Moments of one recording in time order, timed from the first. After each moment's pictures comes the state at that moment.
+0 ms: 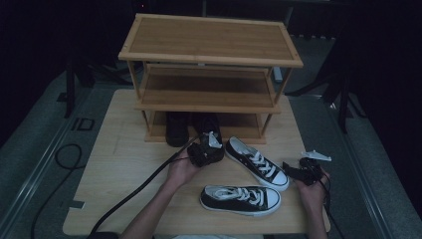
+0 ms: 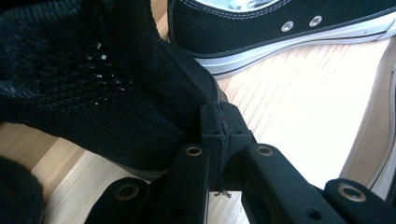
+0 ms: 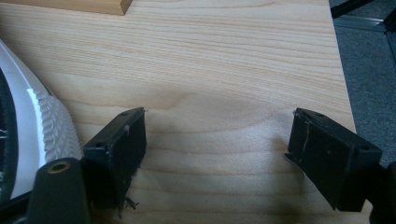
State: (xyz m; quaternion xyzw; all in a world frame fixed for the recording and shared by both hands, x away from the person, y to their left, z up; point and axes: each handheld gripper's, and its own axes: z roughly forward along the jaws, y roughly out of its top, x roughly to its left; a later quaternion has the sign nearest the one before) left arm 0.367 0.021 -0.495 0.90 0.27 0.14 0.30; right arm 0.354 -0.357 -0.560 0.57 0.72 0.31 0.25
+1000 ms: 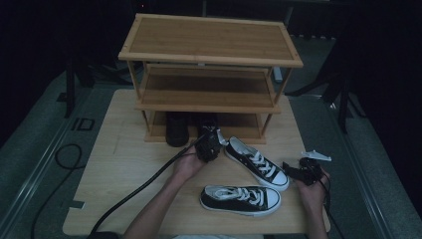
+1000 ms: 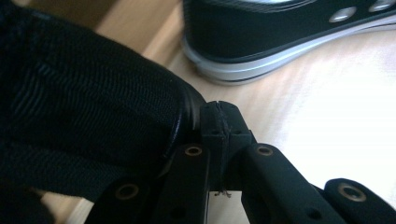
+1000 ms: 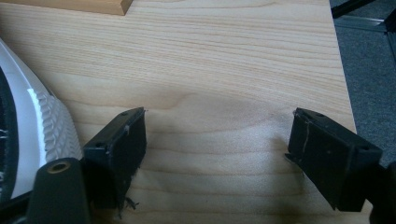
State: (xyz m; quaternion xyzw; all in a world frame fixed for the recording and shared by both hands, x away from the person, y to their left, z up) left arm 0.393 0.001 -0.510 0.92 0.27 0.17 0.25; right arm 0.355 -0.357 -0.560 0.57 0.72 0.31 0.25
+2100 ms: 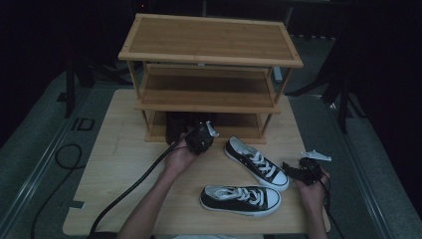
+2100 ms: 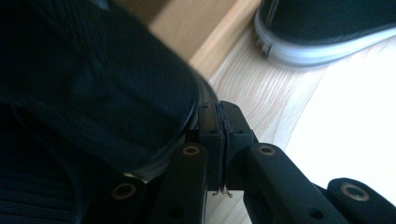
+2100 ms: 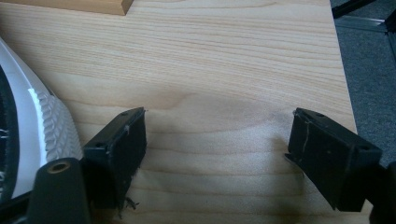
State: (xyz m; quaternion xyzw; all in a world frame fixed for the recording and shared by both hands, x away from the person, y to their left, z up) left arm 0.403 0.026 -0.491 0.90 0.29 0.20 0.24; right arm 0.355 -0.357 -0.560 0.57 0.72 0.31 0.25
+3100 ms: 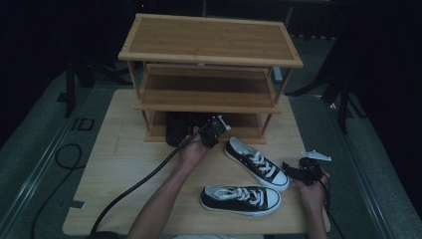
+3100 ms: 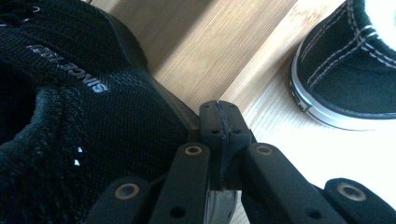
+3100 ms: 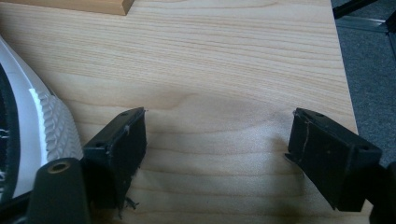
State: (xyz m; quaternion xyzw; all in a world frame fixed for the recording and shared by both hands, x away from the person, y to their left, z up) left arm 0.436 -0.014 -0.503 0.90 0.32 0.24 0.19; right arm 0.355 -0.357 -0.560 0.57 0.72 0.31 0.25
